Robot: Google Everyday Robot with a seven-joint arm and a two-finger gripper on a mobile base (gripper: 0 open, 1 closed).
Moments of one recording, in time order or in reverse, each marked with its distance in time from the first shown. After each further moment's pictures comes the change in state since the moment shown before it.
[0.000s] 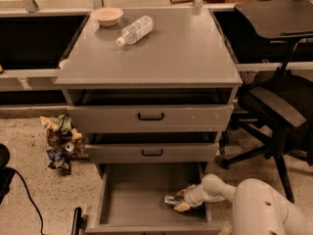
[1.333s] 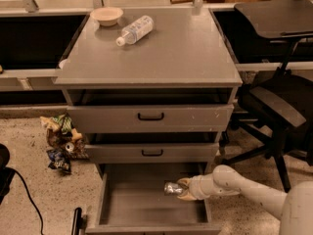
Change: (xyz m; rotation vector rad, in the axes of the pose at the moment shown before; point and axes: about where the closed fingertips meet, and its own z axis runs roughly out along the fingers) arm -0.090 0.028 -0.122 0.061 -0.105 -0.257
